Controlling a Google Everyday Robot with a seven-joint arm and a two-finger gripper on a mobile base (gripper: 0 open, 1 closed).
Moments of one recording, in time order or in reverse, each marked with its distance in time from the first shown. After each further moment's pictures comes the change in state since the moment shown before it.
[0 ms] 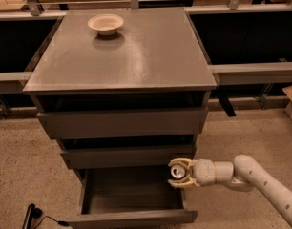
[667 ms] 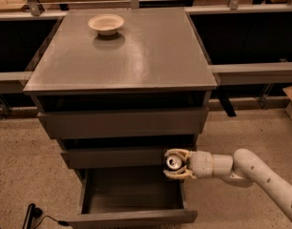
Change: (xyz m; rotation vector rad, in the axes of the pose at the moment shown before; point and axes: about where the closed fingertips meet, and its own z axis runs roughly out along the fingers) arm -0.059 -0.022 0.014 0.070 -0.023 -0.042
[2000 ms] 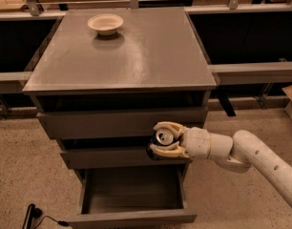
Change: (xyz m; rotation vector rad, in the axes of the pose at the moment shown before) arm -0.163 -0.029 0.031 0.047 -0.188 -0.001
